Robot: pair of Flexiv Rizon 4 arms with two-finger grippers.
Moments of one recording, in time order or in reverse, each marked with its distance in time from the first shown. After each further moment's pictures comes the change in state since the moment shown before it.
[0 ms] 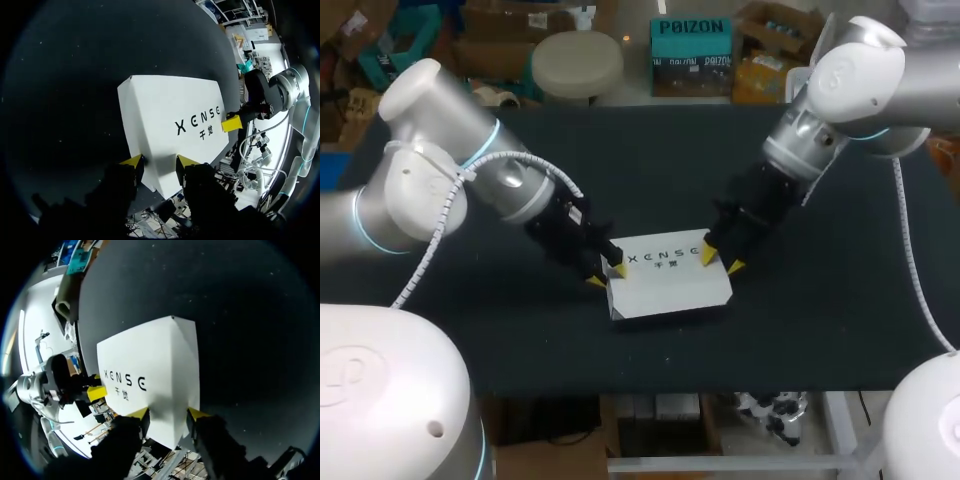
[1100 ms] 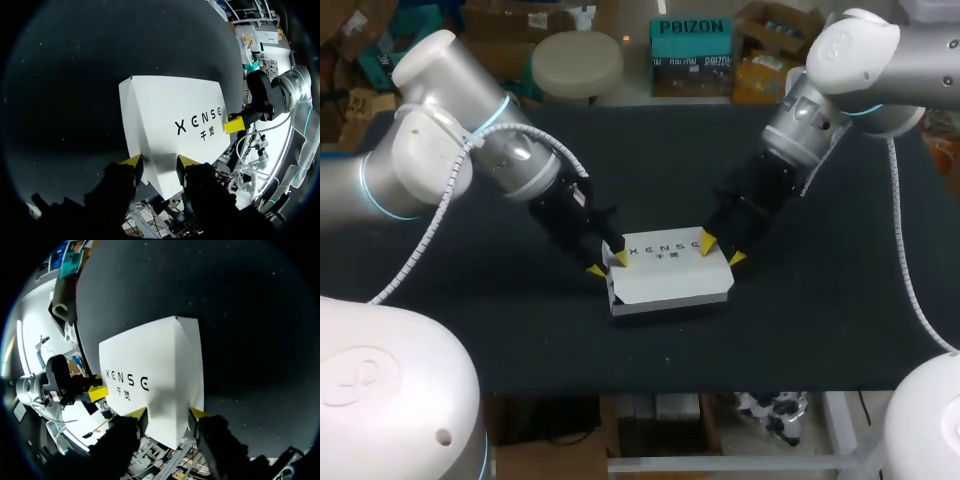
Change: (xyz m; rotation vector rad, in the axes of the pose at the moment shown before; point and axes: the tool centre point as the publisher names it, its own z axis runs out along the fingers) left arm 0.009 -0.009 -0.010 -0.082 -0.025 -0.074; right arm 0.007 0.005 -0.014 0.088 0.029 0.058
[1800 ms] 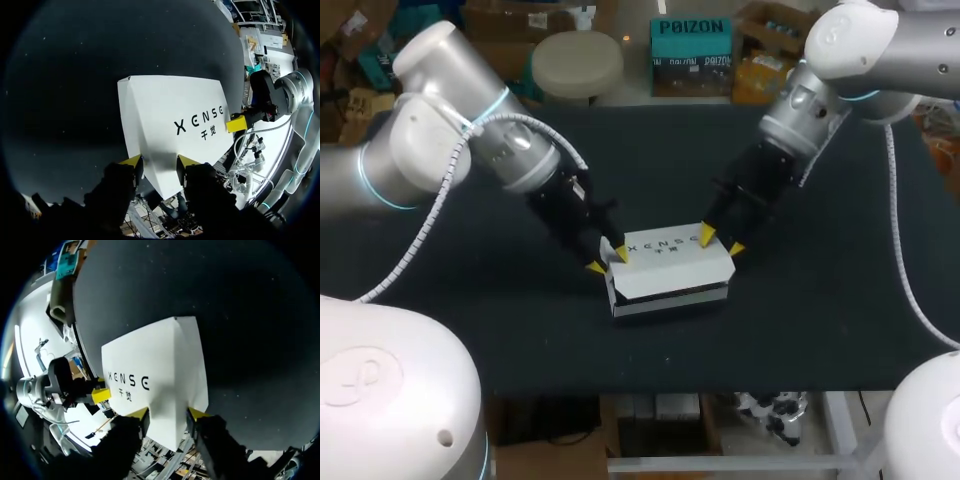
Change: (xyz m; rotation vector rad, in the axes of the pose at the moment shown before) left arm 0.006 0.003 -0.008 -0.042 0.009 -0.054; right arm 0.011 -0.001 -0.011 0.029 -0.004 0.031
